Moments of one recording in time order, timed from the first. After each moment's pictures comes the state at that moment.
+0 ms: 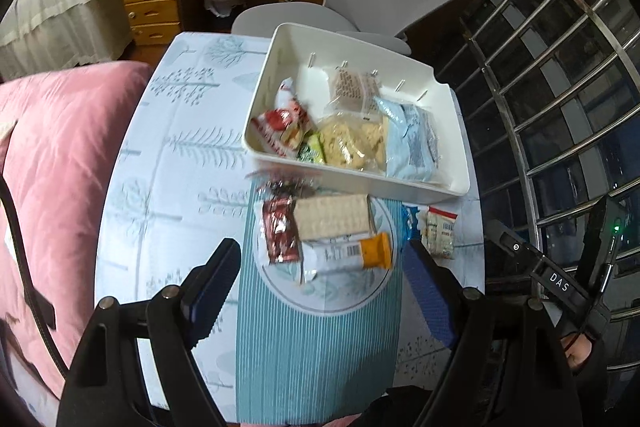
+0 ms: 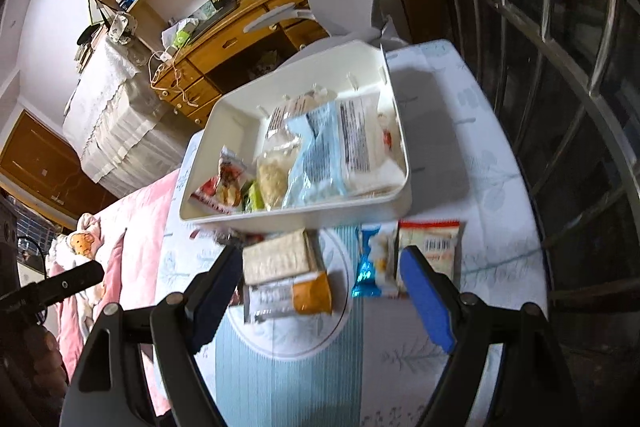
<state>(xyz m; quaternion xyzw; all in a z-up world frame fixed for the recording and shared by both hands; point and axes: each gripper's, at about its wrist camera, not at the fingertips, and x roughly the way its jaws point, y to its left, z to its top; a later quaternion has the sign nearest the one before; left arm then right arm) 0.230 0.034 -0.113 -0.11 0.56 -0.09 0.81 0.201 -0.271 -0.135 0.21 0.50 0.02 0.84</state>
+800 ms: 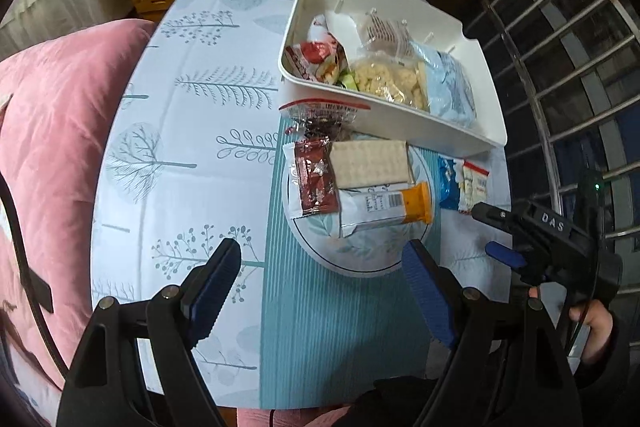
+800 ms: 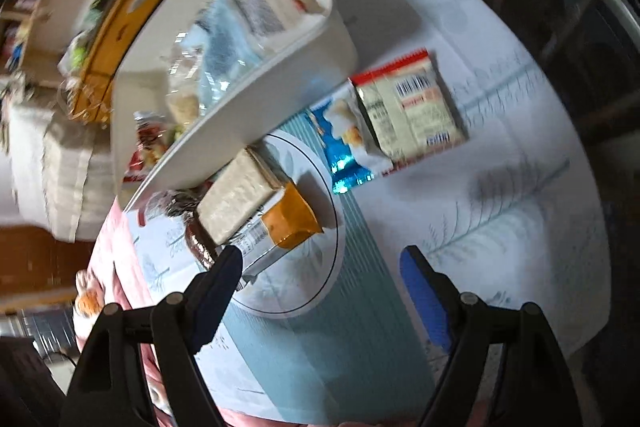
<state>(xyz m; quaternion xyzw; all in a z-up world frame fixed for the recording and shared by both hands) 0.220 0.064 -0.176 -0.10 0.61 -0.11 0.78 0.188 -0.247 -0.216 0.35 0.61 -0.12 0.70</state>
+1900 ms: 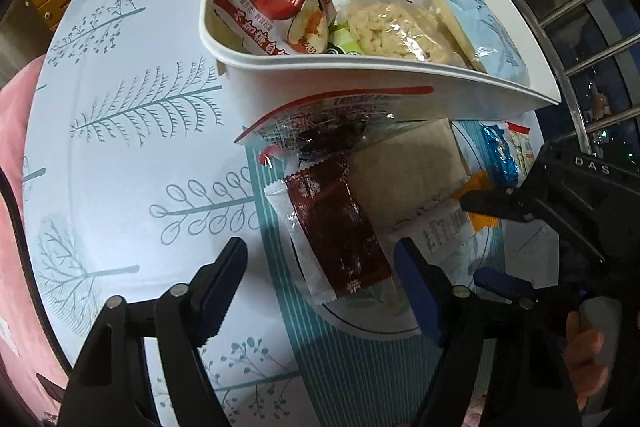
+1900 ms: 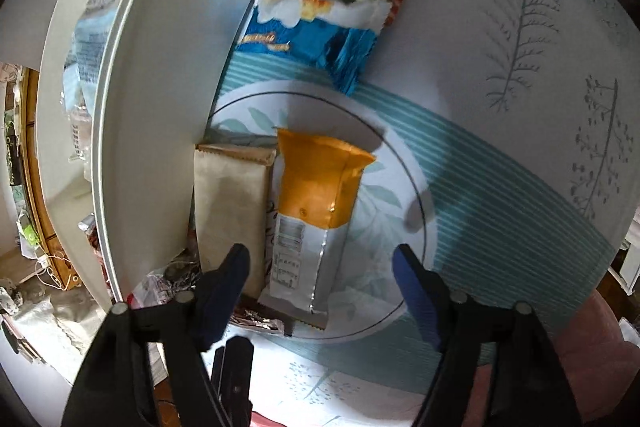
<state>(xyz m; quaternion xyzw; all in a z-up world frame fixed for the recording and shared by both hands) 0.311 0.038 -0.294 -0.02 0.64 -0.21 0.74 0.195 -0.190 -0.283 0.55 0.55 -0.32 0.54</state>
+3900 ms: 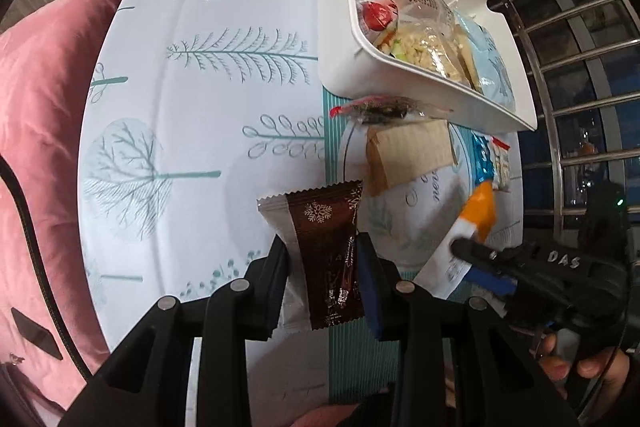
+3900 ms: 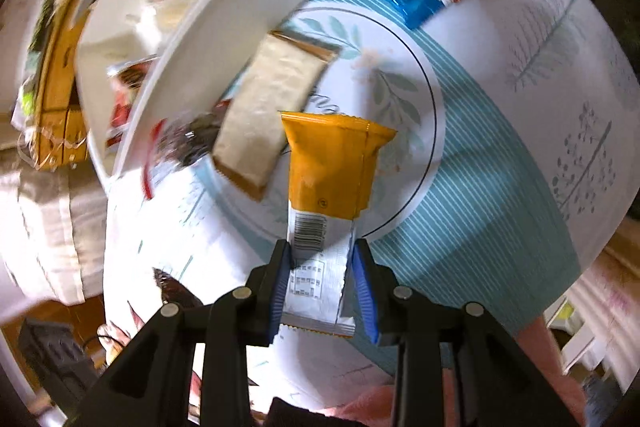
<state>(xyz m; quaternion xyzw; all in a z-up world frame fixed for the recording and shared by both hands) 0.276 0.121 -0.251 -0.10 0.67 -0.19 0.71 0.236 -0.089 -0.260 0.42 0.62 -0.21 0.63</state>
